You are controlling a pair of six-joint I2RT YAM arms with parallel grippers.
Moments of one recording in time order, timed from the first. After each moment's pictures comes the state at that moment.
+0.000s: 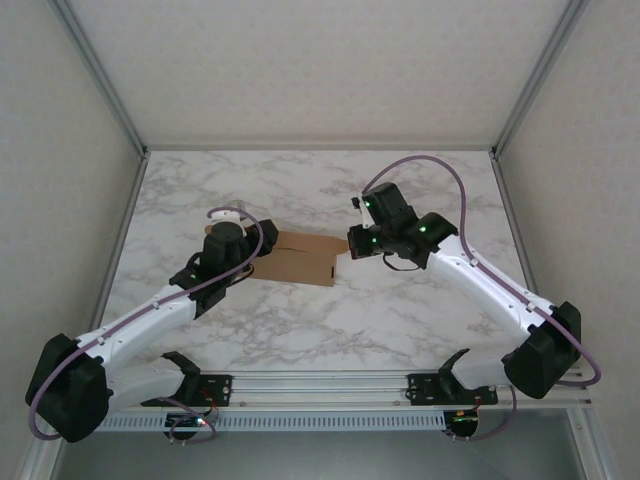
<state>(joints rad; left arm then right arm) -0.53 1.11 0.63 0.09 -0.14 -0.82 0.70 1.35 1.24 -0.79 -0.06 0.40</state>
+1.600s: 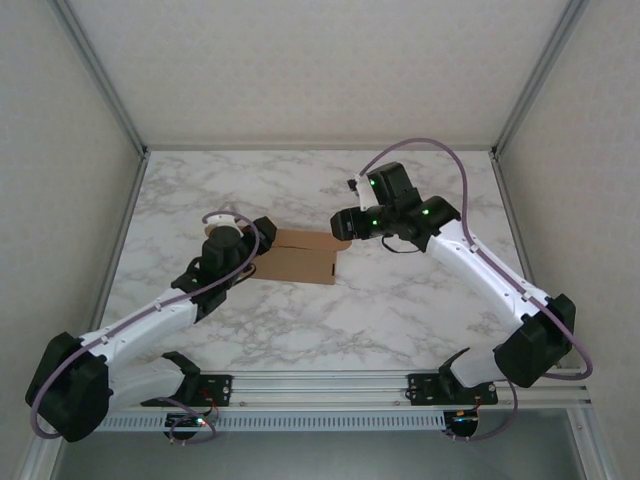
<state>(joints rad) -0.54 1.12 0.58 0.22 -0.16 -0.95 0.63 1.42 1.36 -0.75 -0.22 0.19</state>
